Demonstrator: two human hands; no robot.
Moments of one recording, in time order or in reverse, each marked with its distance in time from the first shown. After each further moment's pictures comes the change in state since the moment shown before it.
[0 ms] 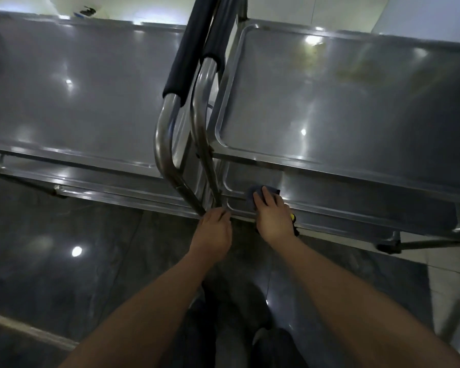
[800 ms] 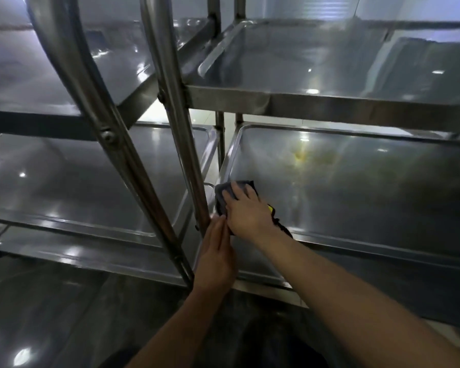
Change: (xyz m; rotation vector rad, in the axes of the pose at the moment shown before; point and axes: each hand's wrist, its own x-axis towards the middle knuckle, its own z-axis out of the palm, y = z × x) left_hand 0.136 -0.106 0.230 -0.064 0.546 0.244; right_hand 0.211 0.000 0.128 -0.045 0.271 -0.195
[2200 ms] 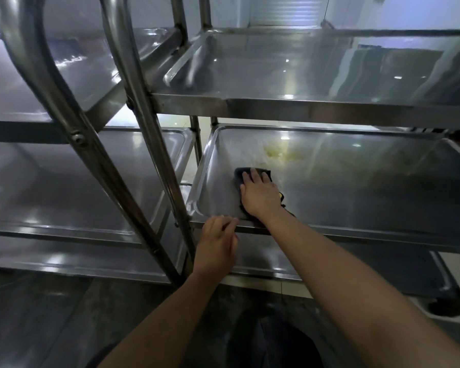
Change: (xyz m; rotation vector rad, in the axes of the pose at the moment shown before) left_hand 0.020 0.056 -0.006 0.023 0.023 0.153; right_hand -0.007 0.085 -0.020 0.007 0.085 0.258
